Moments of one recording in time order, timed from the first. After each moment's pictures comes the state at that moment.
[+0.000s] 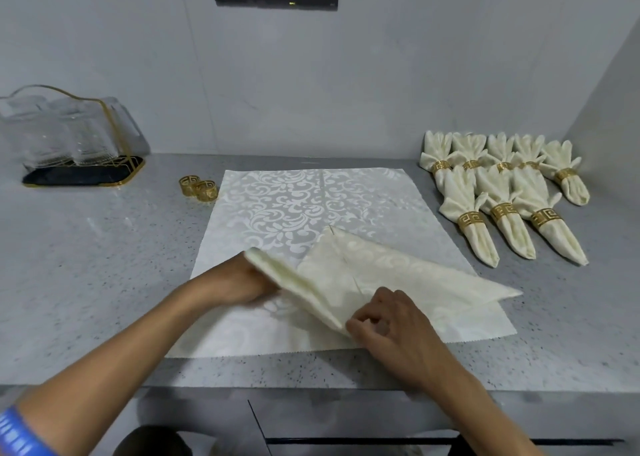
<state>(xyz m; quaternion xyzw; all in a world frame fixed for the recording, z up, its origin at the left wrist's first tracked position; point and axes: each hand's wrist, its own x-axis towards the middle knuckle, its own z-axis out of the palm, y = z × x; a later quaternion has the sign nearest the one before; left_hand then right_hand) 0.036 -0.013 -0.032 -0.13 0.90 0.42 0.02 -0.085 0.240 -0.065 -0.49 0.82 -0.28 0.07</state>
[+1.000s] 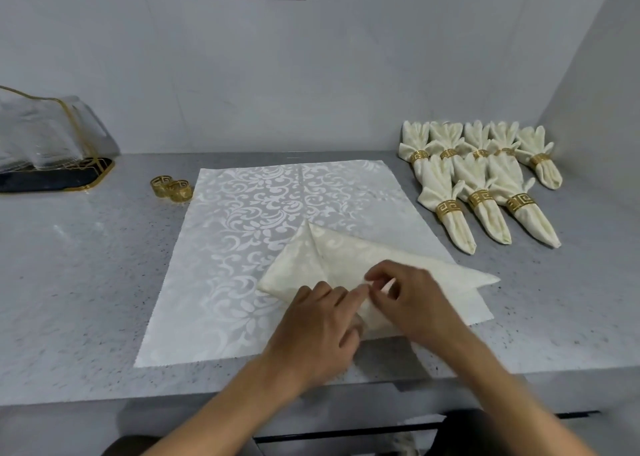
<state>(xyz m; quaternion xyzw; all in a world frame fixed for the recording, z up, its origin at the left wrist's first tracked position) 0.007 0.127 -0.073 -0.03 0.98 0.09 -0.18 -0.119 0.258 -0.042 -0.39 0.85 -0.34 0.07</state>
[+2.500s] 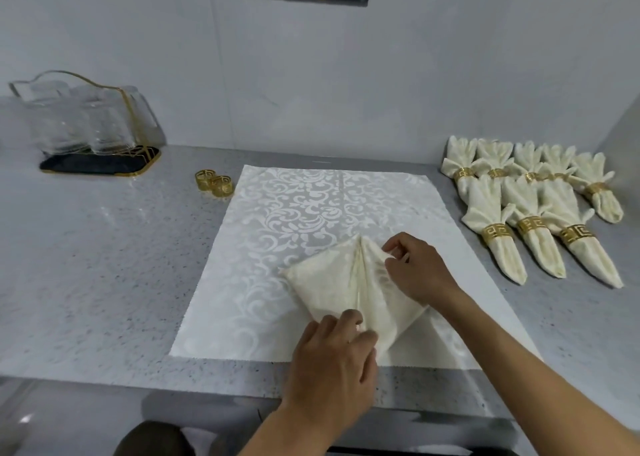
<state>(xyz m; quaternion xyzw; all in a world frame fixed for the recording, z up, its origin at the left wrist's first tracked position) 0.042 0.134 -0.086 -0.14 0.95 0.13 -0.24 -0.182 0.172 -0.063 -0.34 0.86 -0.36 0.10</state>
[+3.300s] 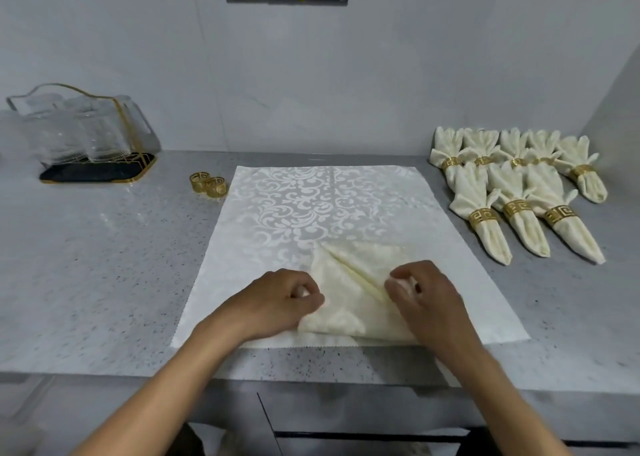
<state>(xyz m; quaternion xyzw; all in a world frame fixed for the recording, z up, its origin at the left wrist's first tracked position) 0.052 0.047 -0.026 -0.23 0.90 0.36 0.02 -0.109 0.240 -0.059 -0.35 0.86 -0.36 0.03</state>
